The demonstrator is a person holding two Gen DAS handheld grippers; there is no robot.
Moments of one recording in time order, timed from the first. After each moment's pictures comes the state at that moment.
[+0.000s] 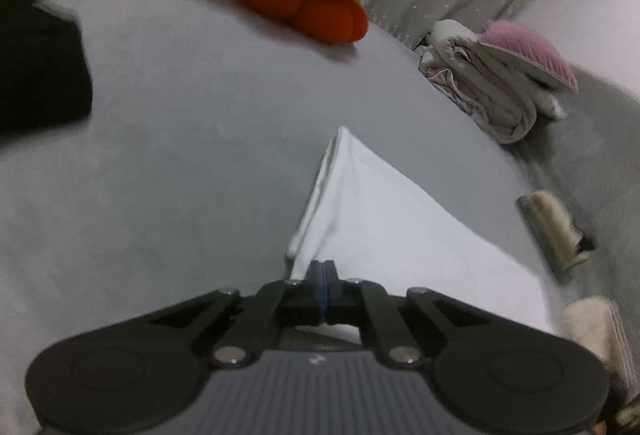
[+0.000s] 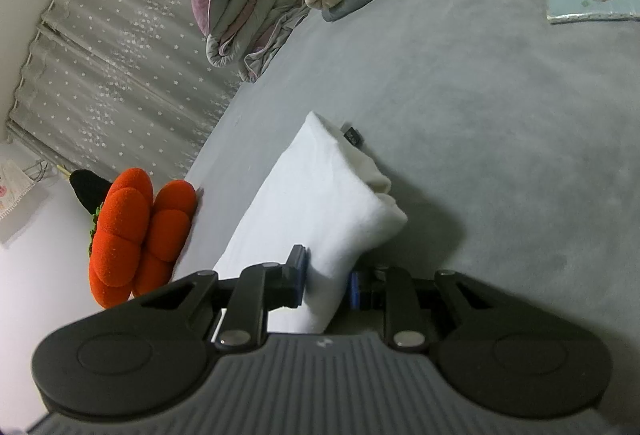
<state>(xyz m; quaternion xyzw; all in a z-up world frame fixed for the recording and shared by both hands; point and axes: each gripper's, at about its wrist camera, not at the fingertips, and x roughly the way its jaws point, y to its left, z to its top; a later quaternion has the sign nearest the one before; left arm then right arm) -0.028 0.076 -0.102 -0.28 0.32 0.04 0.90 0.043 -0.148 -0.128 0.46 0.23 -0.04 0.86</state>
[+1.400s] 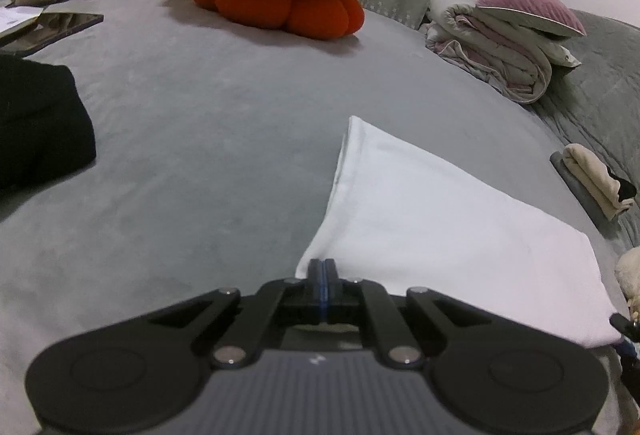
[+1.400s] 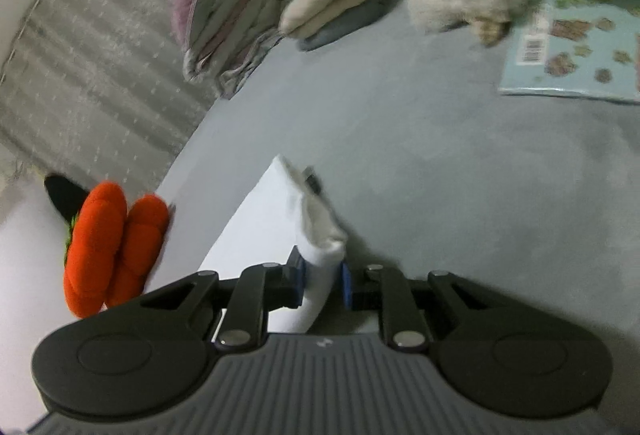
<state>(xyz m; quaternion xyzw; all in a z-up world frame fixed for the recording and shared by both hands) -0.021 0.064 -0.107 -0.20 0.35 0.06 0.92 0.021 -0.184 -0.117 0.45 0.23 -0.10 0.85</state>
